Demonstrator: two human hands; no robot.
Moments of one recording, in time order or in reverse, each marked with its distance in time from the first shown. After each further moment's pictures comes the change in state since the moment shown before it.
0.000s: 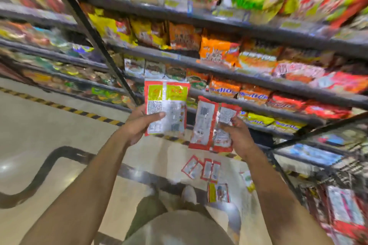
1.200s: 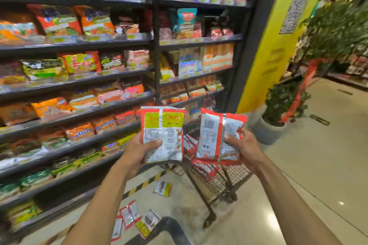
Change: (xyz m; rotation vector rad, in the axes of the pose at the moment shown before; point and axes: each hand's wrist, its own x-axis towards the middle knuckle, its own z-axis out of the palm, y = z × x) left_hand -0.405 -0.070 0.325 0.133 -0.761 0.170; right_hand -0.655 0.100 -0.239 0.173 0.763 -0.526
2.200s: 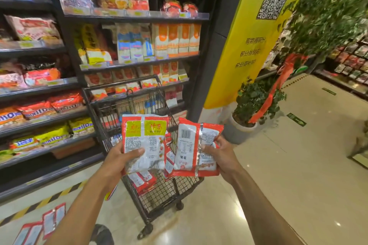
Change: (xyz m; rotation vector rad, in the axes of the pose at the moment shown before) left_hand 0.219 -0.128 0.349 -0.084 0.050 -0.118; right_hand 0.215 0.028 -0.353 -0.070 0.015 0.277
